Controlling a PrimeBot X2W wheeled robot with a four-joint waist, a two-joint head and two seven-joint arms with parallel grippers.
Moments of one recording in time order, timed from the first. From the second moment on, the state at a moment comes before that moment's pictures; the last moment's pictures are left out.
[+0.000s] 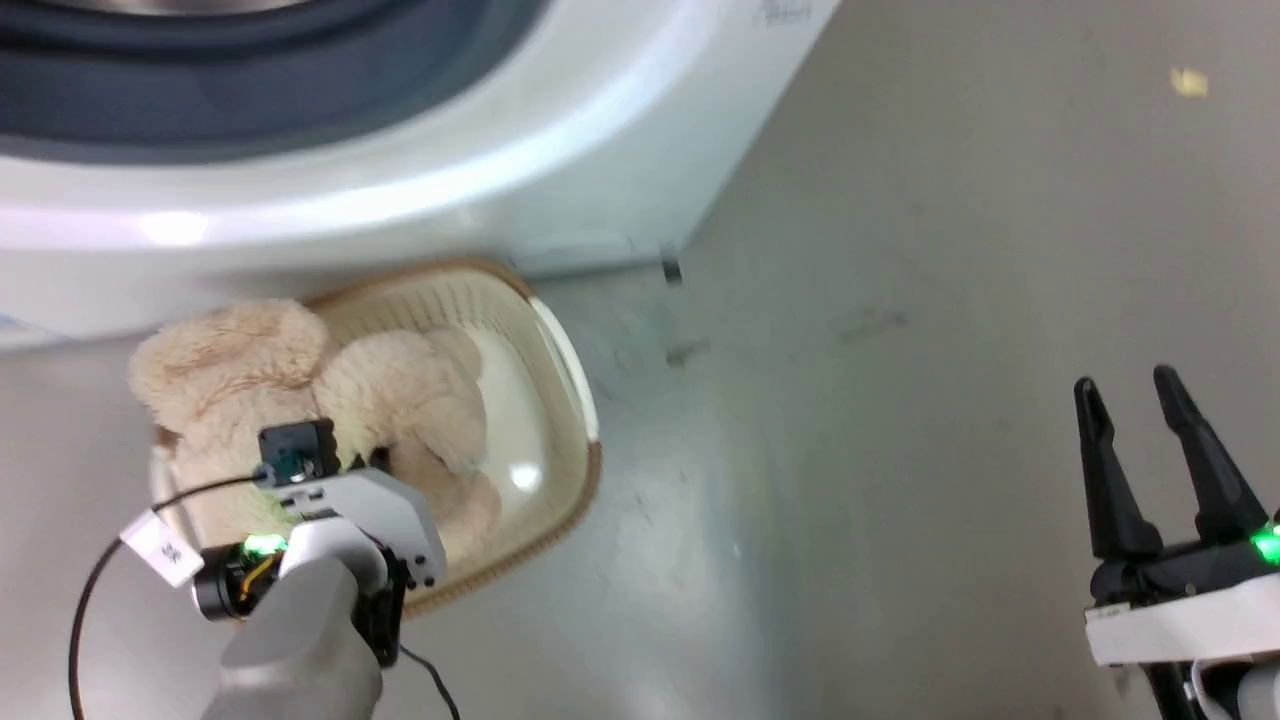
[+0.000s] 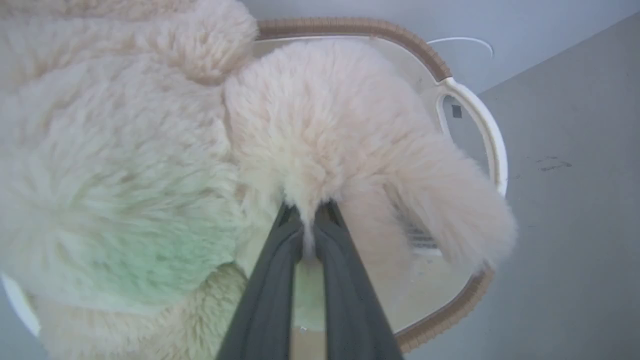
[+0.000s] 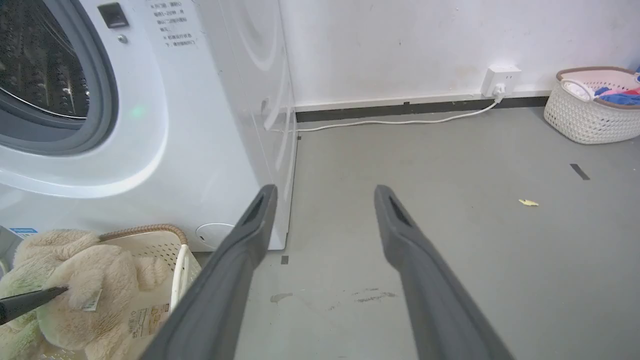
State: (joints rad) left arm -0.69 0.15 -0.31 1.18 -0.54 0.05 -0.24; right arm -0.09 -0.21 -0.02 -0.02 0.36 0.13 -0.26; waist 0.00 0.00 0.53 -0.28
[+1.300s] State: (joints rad) left arm -0.77 0.15 -0.10 0.27 -0.23 0.11 -0.13; right arm -0.12 -0.19 0.00 -0.03 0.37 0.13 -0.26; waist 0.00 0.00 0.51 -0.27
